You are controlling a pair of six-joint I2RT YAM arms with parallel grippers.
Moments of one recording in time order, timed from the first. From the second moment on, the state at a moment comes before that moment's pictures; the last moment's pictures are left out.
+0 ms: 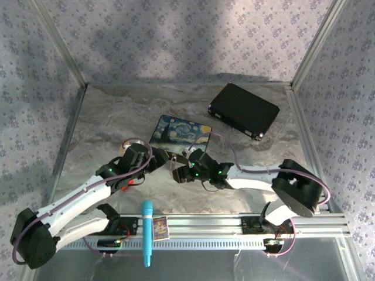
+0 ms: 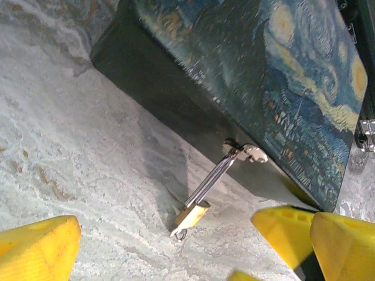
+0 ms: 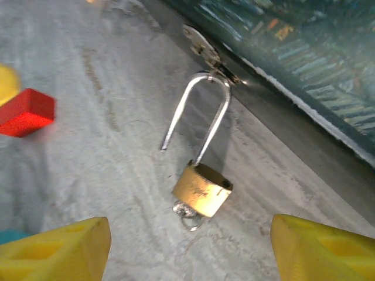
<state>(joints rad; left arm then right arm) -0.72 0.92 0.57 -0.43 -0.07 -1.12 1.00 1.54 0.71 0.11 -0.01 0.56</state>
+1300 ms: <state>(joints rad) -0.72 0.89 0.63 -0.53 -0.19 -0.86 1.03 1.69 0.58 0.45 0.09 0.74</state>
